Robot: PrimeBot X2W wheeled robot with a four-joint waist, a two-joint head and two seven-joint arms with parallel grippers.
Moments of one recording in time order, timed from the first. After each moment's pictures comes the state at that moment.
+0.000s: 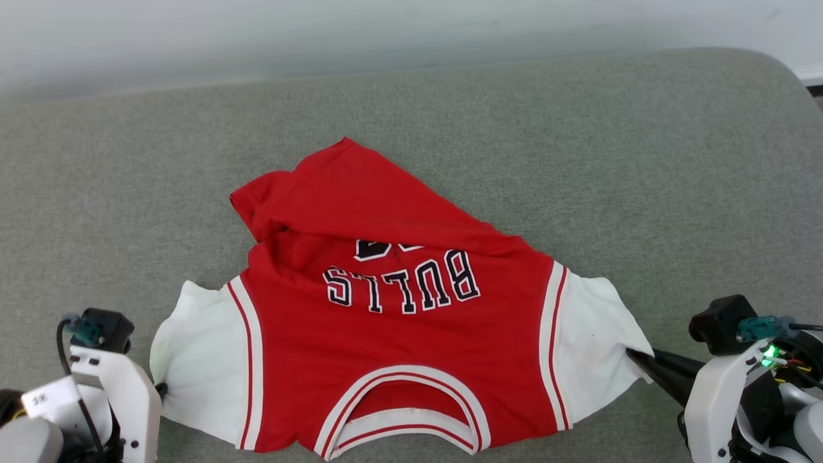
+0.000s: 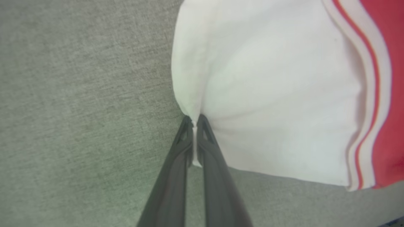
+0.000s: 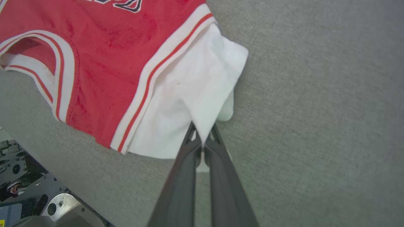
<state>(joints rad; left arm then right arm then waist) -0.17 0.65 -0.28 0.26 -0.64 -0.13 0.68 -0.24 -0.72 0.57 0.01 0.69 0.13 0.32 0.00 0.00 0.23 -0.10</state>
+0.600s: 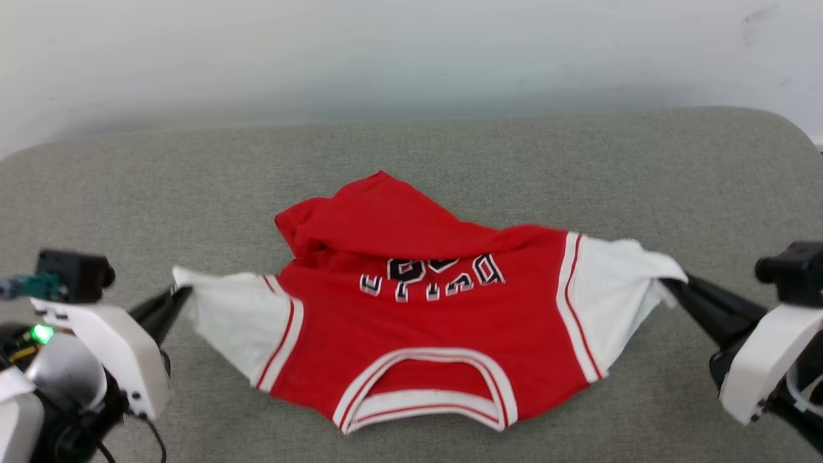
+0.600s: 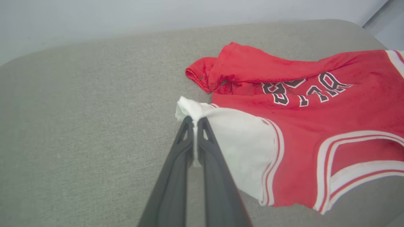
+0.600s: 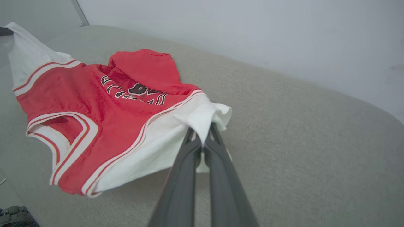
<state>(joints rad) -0.12 0.63 -0.14 -0.09 -0.73 -0.08 0.48 -0.22 -0.70 0.38 -0.10 0.71 0.13 0.25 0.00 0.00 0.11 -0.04</state>
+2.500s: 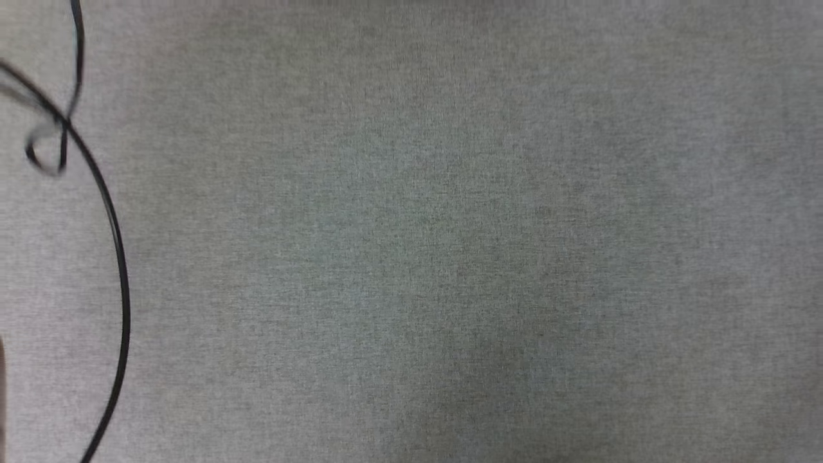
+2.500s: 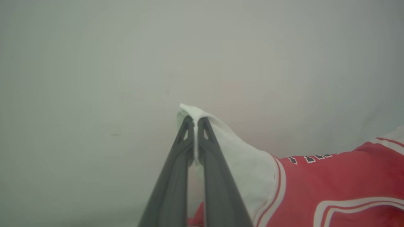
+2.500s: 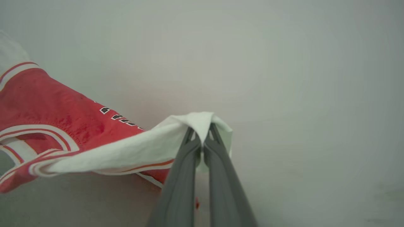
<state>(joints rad) -1.33 0.48 -0.24 0.43 -0.62 -0.12 0.09 -1.38 -0.56 0.53 0.44 0.68 0.13 0.04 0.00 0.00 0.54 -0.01</state>
